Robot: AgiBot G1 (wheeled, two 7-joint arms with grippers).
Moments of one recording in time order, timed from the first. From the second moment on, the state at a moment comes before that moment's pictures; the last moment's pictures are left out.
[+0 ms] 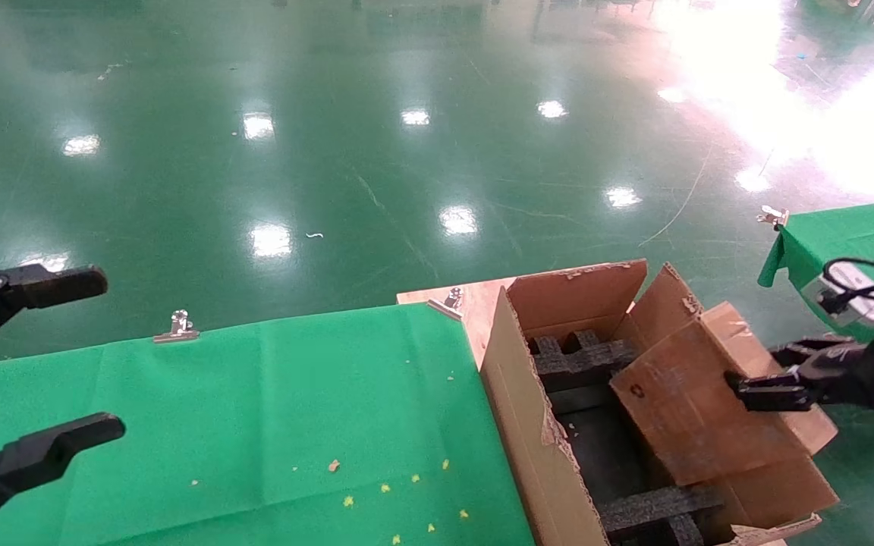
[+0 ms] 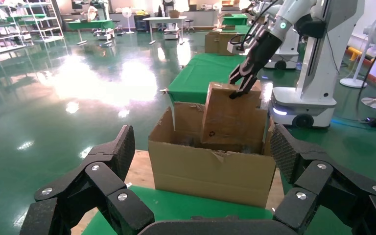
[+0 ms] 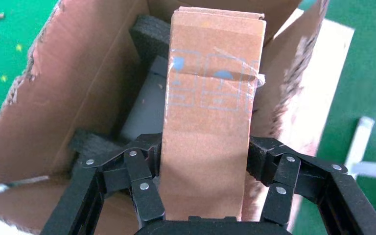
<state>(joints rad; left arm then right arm) -1.07 0.56 0.36 -1.22 0.63 1.43 -0.13 1.81 -0.13 -1.36 1.02 -1.16 -1.17 0.56</state>
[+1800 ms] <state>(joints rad) -1.07 0.56 0.36 -1.22 0.63 1.43 -0.13 1.62 -0.16 -1.52 1.23 -1.33 -0.64 1.06</state>
